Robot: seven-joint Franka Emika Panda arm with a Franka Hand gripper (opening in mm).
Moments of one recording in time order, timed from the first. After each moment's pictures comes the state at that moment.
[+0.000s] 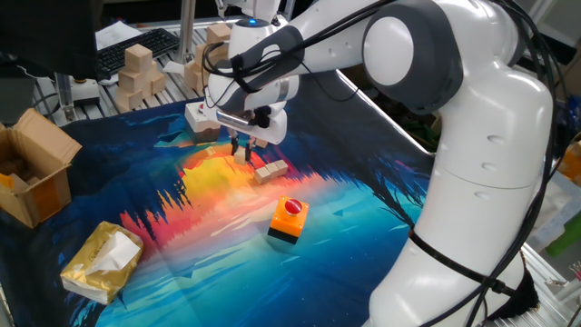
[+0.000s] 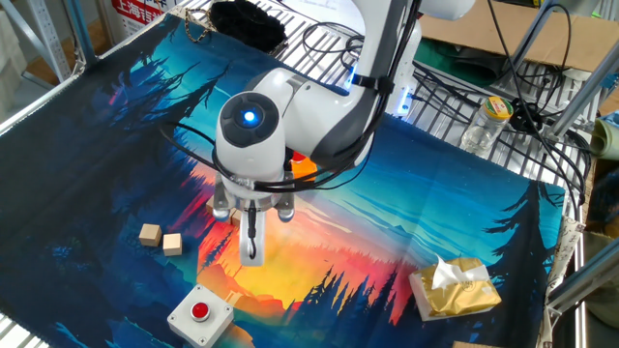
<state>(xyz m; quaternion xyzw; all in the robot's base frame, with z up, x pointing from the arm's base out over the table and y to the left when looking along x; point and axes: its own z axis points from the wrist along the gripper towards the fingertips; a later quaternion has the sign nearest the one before) 0.549 -0.011 0.125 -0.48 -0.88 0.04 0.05</state>
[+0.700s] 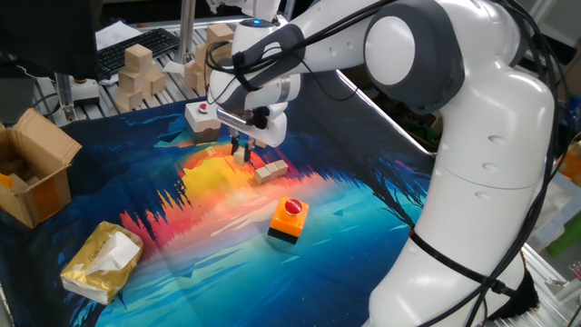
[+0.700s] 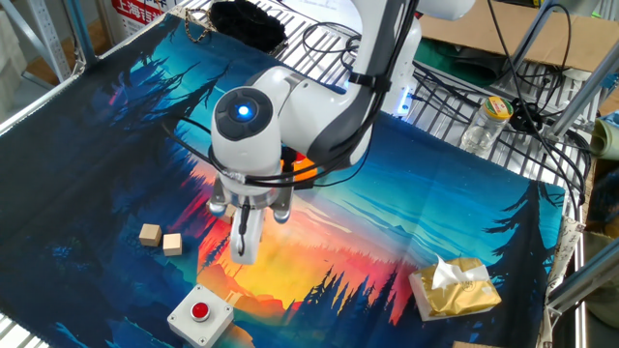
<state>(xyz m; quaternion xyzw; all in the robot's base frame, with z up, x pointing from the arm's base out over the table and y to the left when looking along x) 0.548 -0.011 0.125 -0.54 -0.84 0.03 0.05</state>
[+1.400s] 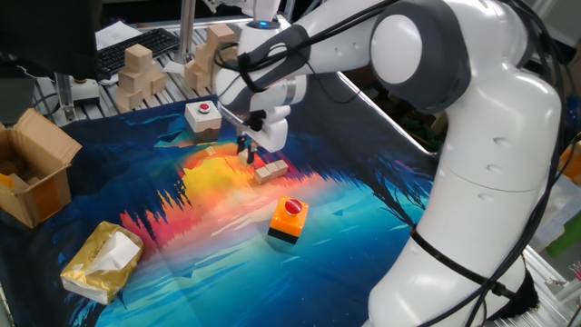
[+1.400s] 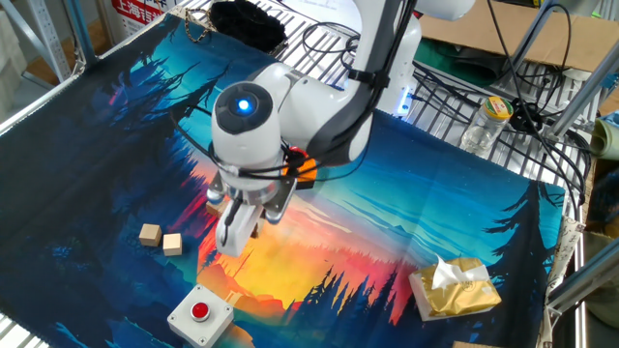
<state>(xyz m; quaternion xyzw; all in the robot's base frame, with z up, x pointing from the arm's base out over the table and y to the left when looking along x) 0.543 -0.017 0.126 -0.63 -0.77 0.03 0.04</state>
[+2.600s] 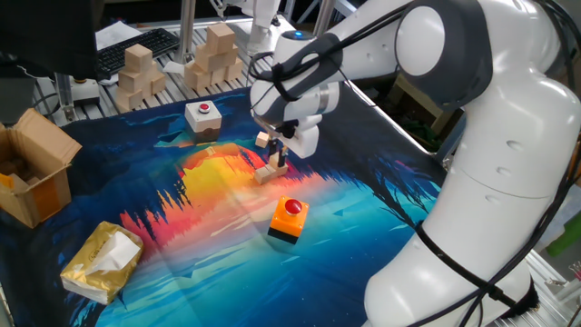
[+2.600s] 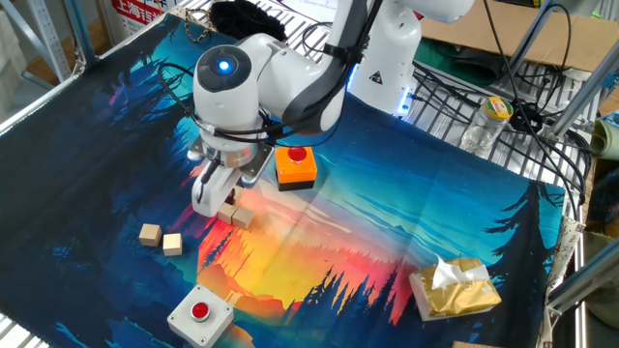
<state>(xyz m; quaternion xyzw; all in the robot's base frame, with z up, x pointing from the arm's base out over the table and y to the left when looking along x) 0.505 -0.090 0.122 -0.65 -0.75 0.04 0.02</state>
